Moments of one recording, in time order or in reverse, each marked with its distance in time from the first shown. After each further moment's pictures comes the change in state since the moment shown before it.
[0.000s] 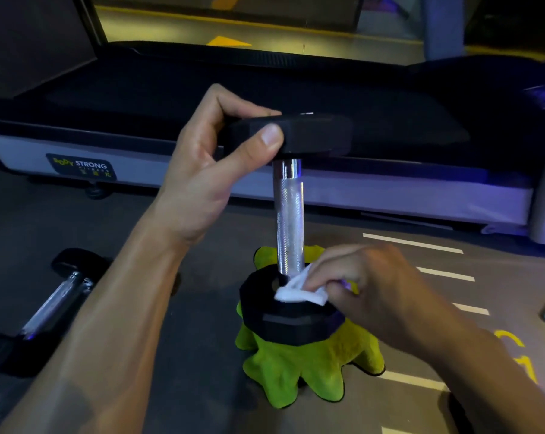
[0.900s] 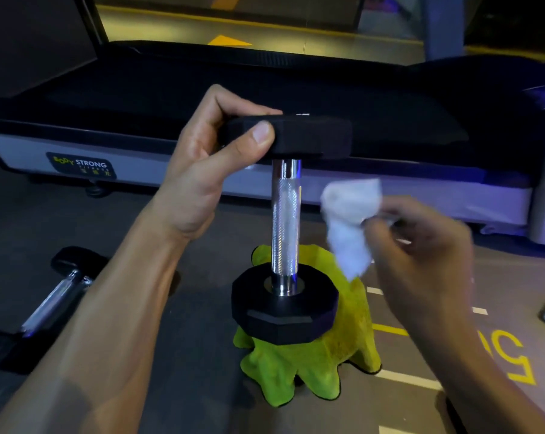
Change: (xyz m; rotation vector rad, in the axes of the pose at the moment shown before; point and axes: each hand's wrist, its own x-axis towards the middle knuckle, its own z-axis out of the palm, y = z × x) left_hand 0.003 -0.003 0.001 -0.161 -0.029 -0.051; right_hand -0.005 0.002 0.000 0.355 0.746 0.224
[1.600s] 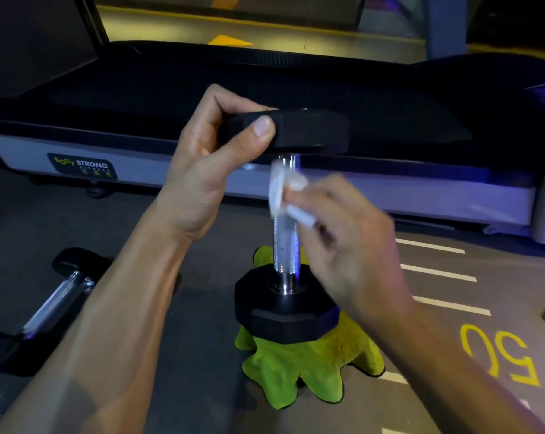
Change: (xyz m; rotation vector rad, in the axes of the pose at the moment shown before) left_hand 0.003 -0.005 -0.001 0.002 0.043 -0.031; right_hand 0.013 -0.002 0.044 -0.280 -0.182 -0.420
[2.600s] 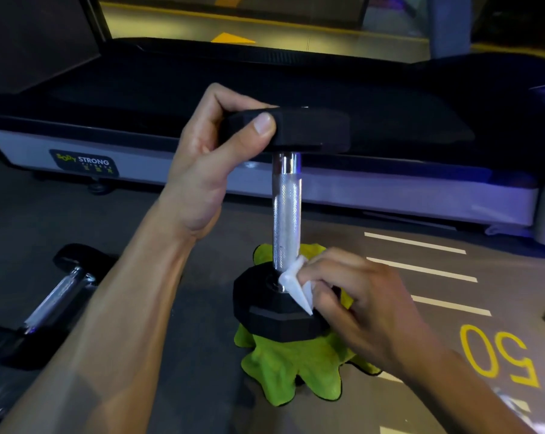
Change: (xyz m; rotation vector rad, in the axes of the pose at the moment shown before) left_hand -0.003 0.002 0.006 0.005 0.044 0.001; right_hand -0.050 0.011 -0.020 0.146 -0.353 0.045
